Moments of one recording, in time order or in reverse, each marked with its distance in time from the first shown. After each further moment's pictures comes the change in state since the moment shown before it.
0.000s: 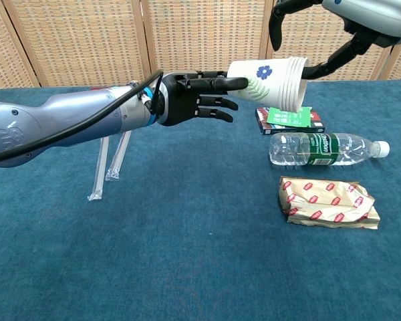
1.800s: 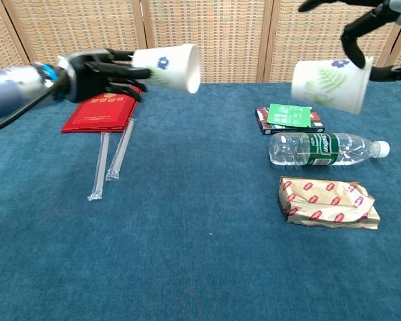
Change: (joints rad) left arm 0.155 0.228 0.128 0.038 0.109 0.148 0.007; right arm -0.080 0.154 -0.141 0.001 -0.050 0.109 -0.156
